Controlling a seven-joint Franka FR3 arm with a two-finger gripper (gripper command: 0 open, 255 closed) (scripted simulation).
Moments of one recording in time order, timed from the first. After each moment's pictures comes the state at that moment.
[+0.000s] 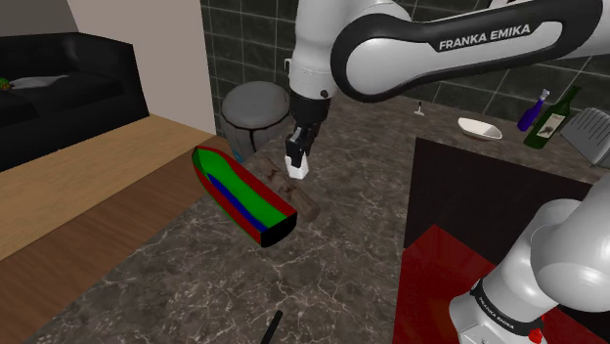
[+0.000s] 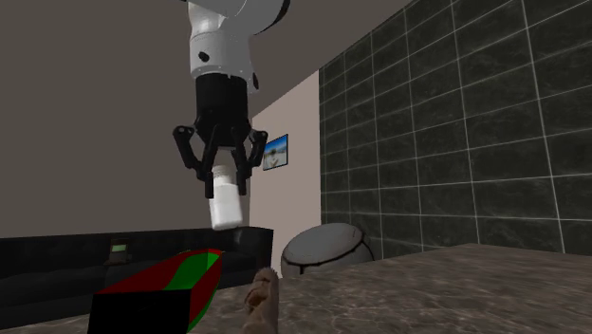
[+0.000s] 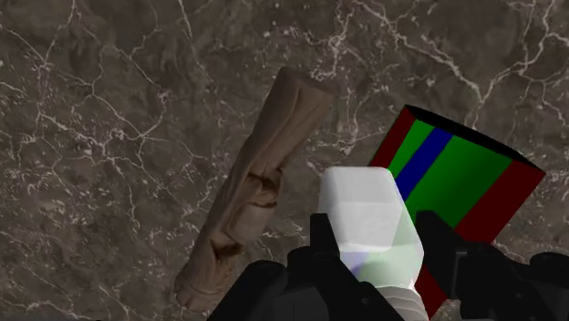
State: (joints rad) arm 0.19 -0.10 0.39 -1.98 -0.09 1.96 0.13
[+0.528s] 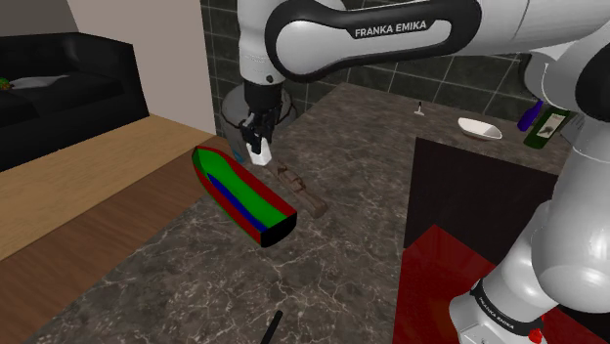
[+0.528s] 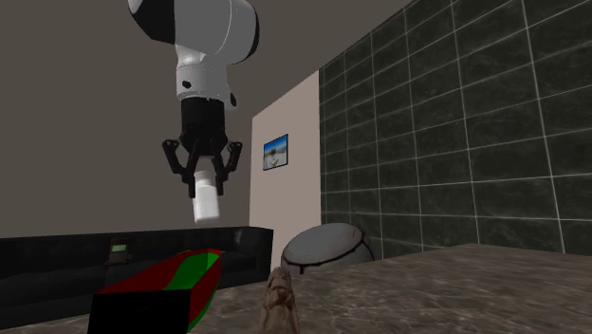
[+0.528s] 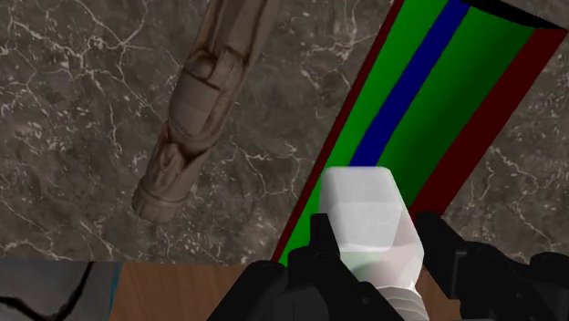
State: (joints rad) arm 0.23 0.25 0.41 -1.55 -0.23 1.85 0.20
